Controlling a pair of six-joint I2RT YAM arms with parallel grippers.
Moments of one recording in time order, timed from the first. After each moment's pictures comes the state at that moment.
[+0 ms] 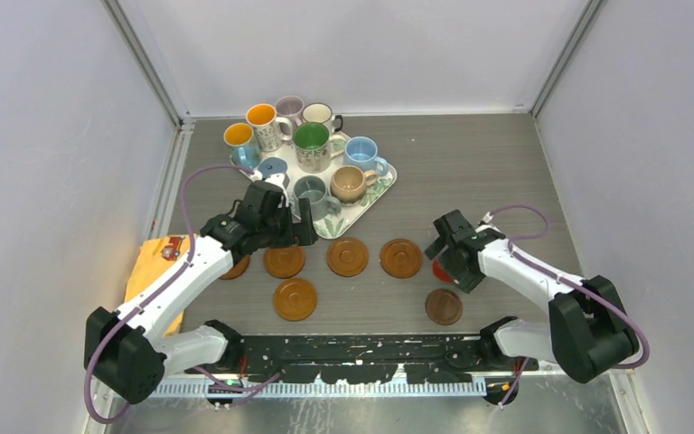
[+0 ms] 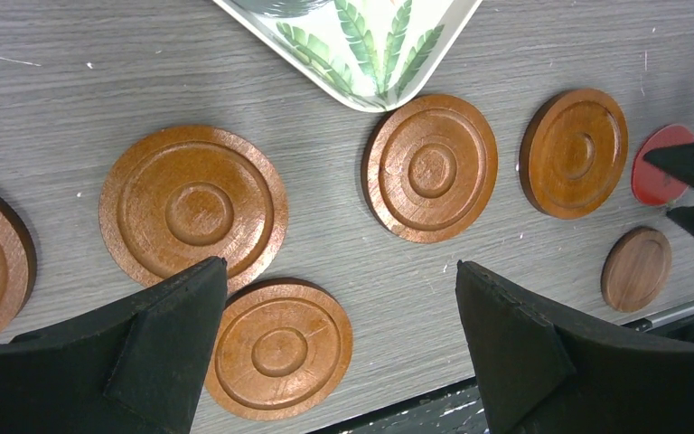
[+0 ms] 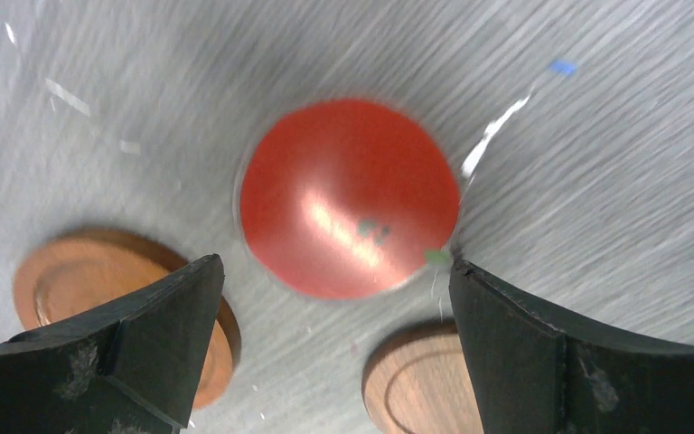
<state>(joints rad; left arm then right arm) -0.52 1.13 0.90 -0.60 -0.01 -0.53 0.40 1.24 0.61 -0.64 0.31 1.23</state>
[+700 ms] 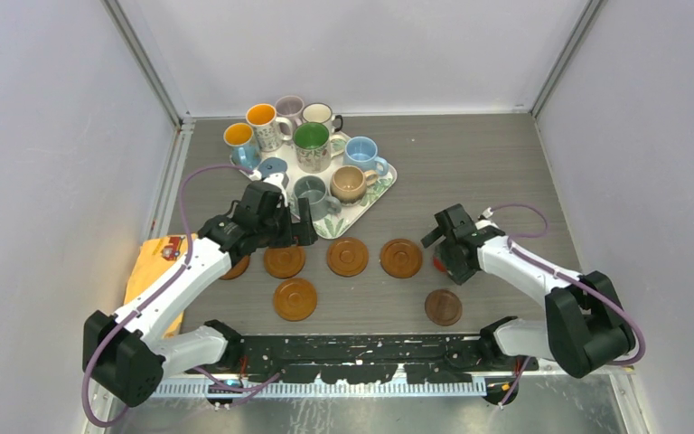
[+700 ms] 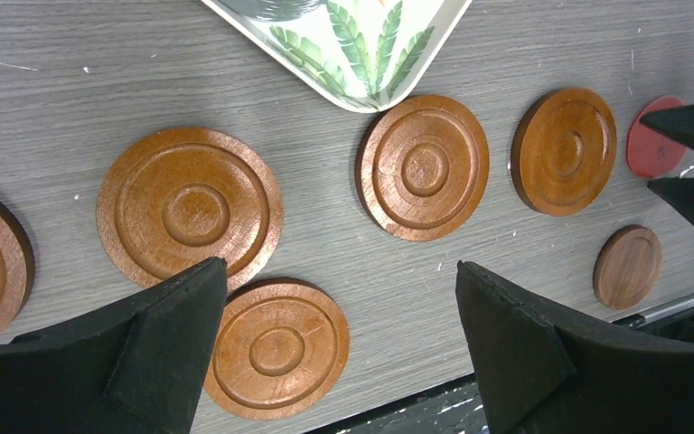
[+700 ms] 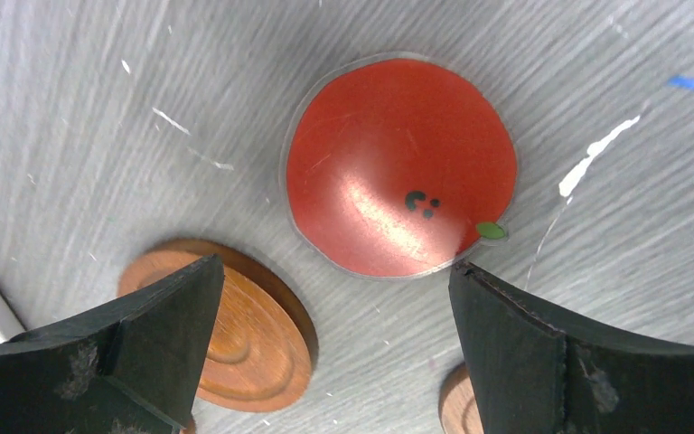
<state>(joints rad) -0.52 1.11 0.90 -0.60 0.00 -0.52 0.42 1.27 0.62 -0.54 0.27 1.29</state>
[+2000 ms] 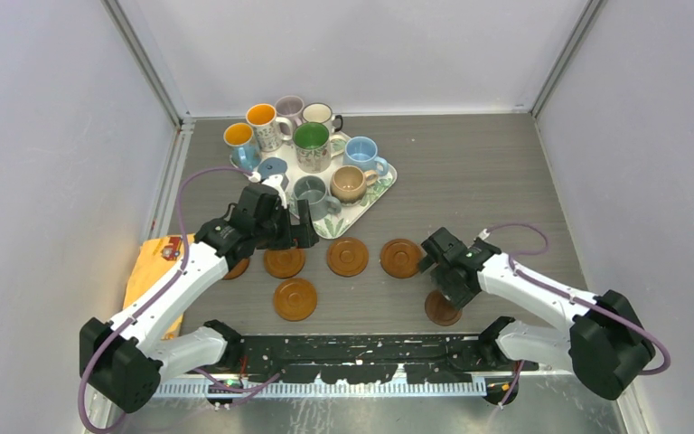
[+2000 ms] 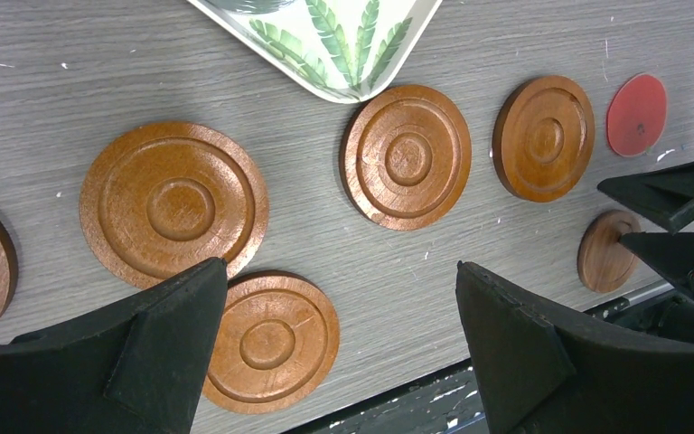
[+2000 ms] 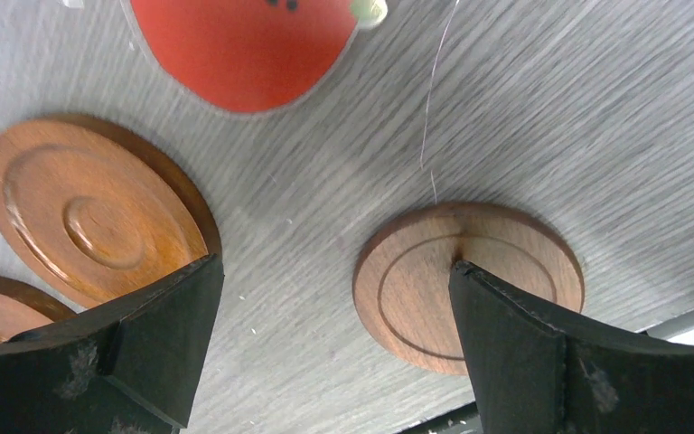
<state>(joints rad) -0.52 1.07 0.89 -0.60 0.04 -0.52 0.65 1.14 0.58 -0.79 0.30 1.52</state>
